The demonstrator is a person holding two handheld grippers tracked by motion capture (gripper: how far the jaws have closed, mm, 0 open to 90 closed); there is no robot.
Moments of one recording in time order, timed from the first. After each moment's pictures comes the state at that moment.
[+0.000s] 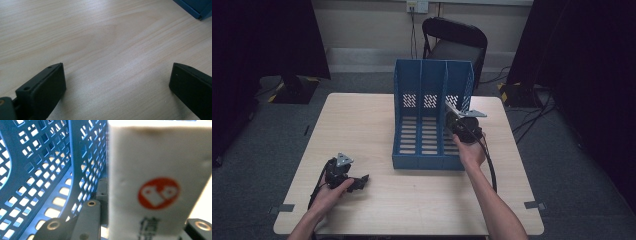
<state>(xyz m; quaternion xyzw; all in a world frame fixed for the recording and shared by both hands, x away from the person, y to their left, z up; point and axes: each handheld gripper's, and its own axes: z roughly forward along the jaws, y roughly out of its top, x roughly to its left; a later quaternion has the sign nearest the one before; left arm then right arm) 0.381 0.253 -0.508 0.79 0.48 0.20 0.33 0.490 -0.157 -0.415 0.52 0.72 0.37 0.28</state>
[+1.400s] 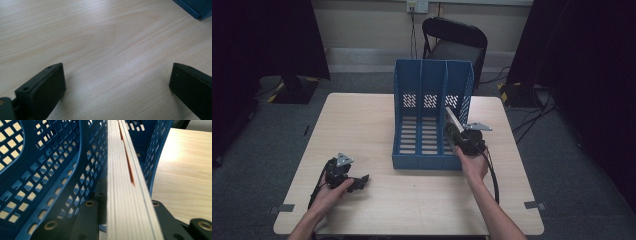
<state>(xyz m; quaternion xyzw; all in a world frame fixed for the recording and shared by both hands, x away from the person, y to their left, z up) 0.381 0.252 -0.508 0.78 0.48 0.20 0.34 0.457 -0.167 -0.433 0.52 0.72 0.38 0.26</state>
